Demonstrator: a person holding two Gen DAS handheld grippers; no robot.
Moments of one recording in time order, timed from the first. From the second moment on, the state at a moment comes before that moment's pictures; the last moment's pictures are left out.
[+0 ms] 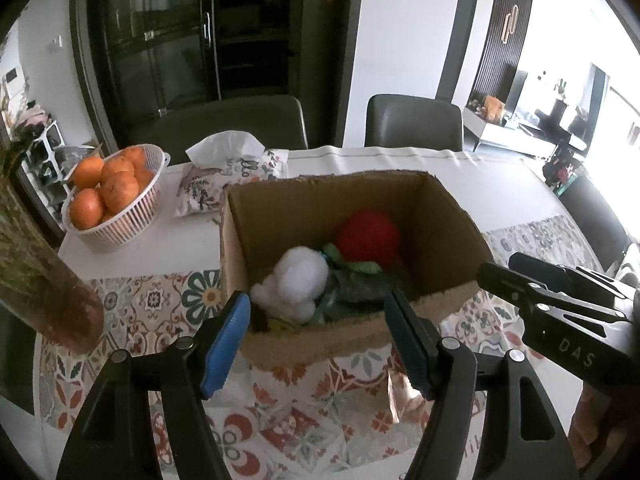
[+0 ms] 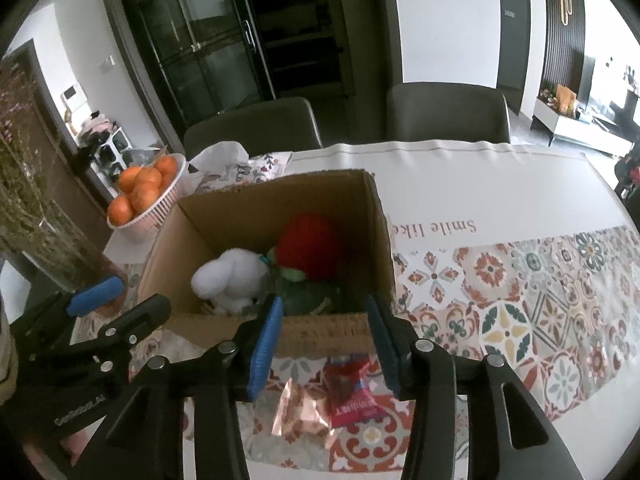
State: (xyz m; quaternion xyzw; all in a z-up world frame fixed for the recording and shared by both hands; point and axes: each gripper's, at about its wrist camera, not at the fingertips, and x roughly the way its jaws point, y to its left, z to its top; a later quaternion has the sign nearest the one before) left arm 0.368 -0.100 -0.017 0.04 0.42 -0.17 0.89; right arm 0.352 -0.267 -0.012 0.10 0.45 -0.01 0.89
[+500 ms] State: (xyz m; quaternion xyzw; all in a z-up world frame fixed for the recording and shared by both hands) left arm 0.321 -0.084 -0.033 0.05 0.45 -0.16 0.88; right arm 0.318 -0.244 -0.028 0.08 0.49 0.01 0.87
